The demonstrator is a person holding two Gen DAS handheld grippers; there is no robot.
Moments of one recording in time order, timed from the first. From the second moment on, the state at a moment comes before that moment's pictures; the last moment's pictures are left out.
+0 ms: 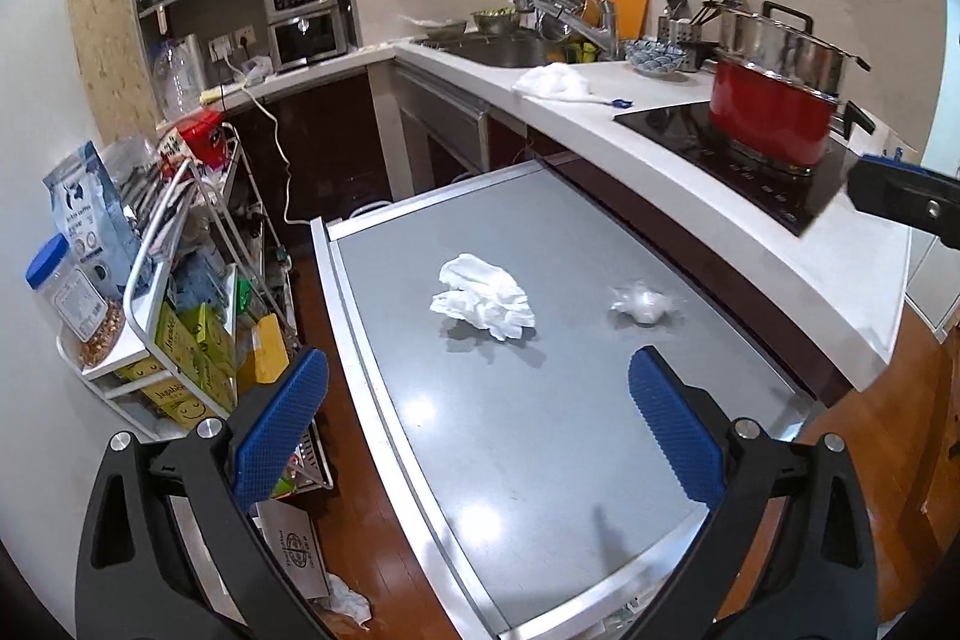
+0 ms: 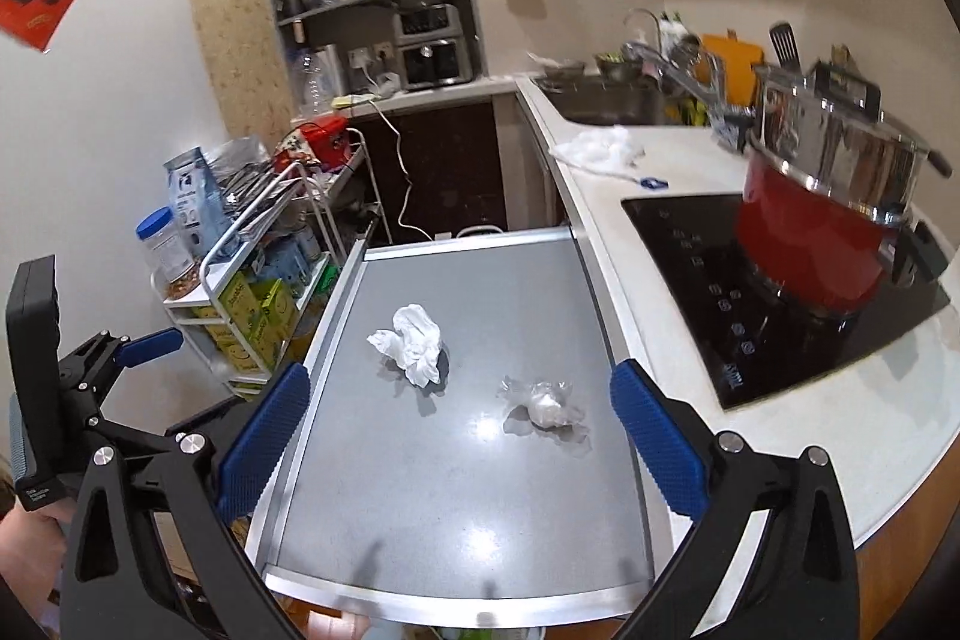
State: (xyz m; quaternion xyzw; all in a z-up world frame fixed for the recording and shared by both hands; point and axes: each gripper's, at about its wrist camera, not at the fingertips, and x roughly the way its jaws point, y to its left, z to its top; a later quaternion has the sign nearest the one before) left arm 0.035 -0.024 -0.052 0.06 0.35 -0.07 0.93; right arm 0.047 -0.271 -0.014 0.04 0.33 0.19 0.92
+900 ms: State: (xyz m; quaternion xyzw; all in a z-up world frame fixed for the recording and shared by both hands) left arm 0.223 -0.050 -0.156 0.04 0.46 -0.10 0.88; right arm 0.103 -0.231 -0.119 -0.01 0.43 0.12 0.89
